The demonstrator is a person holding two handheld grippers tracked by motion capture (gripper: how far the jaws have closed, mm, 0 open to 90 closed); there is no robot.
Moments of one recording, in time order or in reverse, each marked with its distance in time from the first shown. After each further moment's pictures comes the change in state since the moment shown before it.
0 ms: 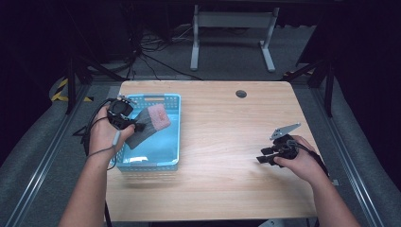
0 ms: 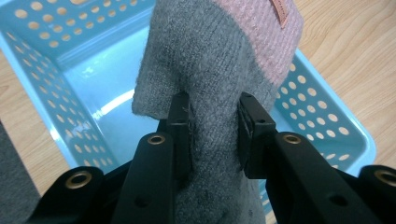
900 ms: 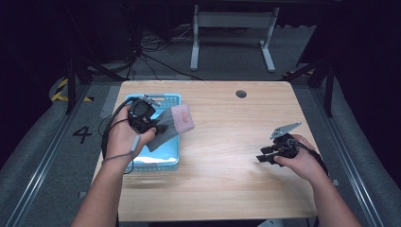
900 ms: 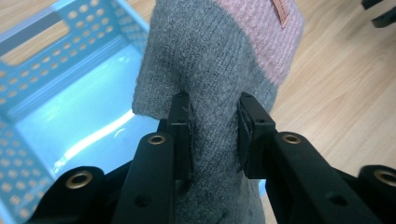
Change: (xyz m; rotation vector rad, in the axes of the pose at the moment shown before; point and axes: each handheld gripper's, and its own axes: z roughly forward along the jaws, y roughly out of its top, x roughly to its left) left arm -0.065 0.019 -0.020 -0.061 -0.039 0.110; right arm -0.001 0.004 -0.001 -0.007 0.010 -0.005
